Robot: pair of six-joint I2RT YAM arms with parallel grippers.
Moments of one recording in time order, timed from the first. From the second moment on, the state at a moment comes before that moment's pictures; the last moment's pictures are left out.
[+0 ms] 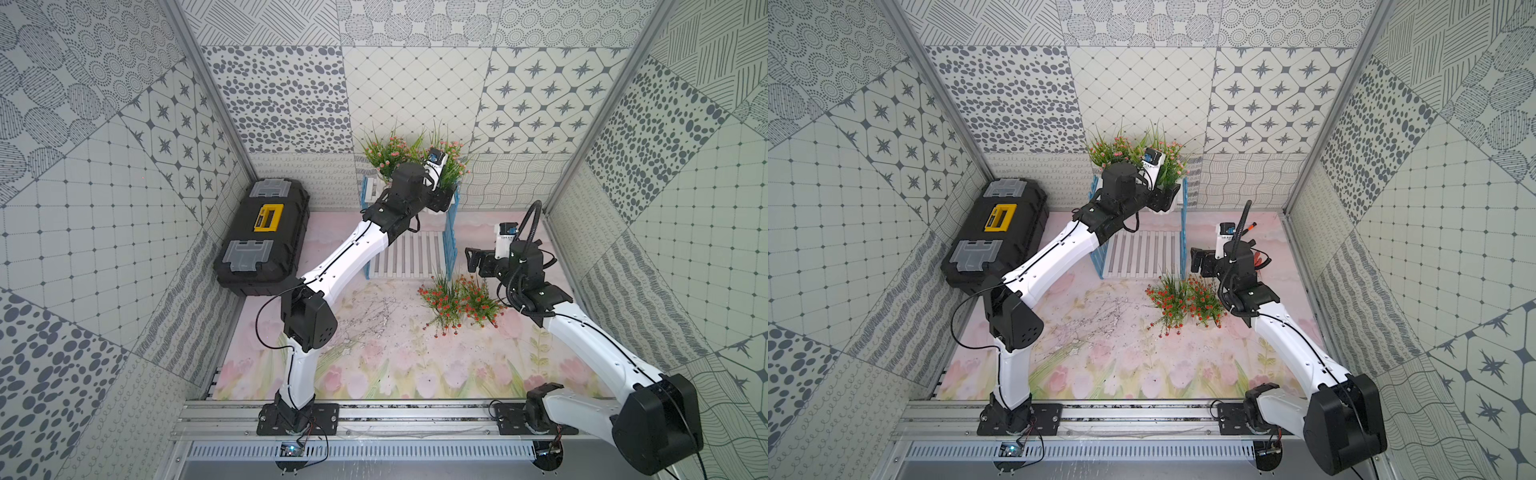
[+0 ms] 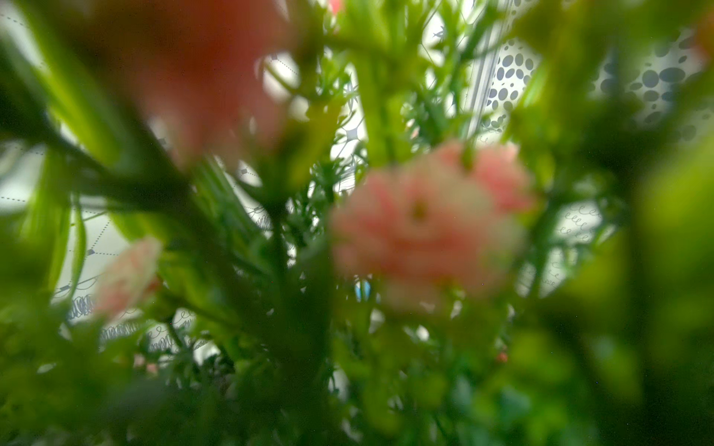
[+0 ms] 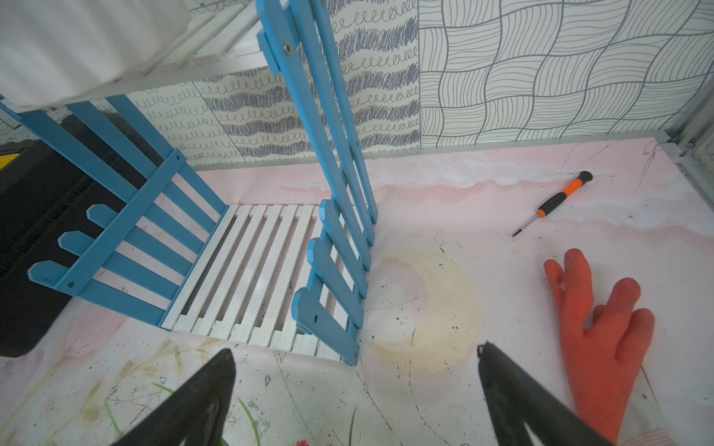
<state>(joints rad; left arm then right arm) -0.68 2.04 2.14 -0.25 0.00 0.06 0.33 1.17 0.83 -0.06 0.05 0.25</state>
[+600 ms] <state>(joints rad) -0.64 2.29 2.48 -0.33 0.02 0.06 0.33 1.17 0.82 -0.06 0.05 0.25</state>
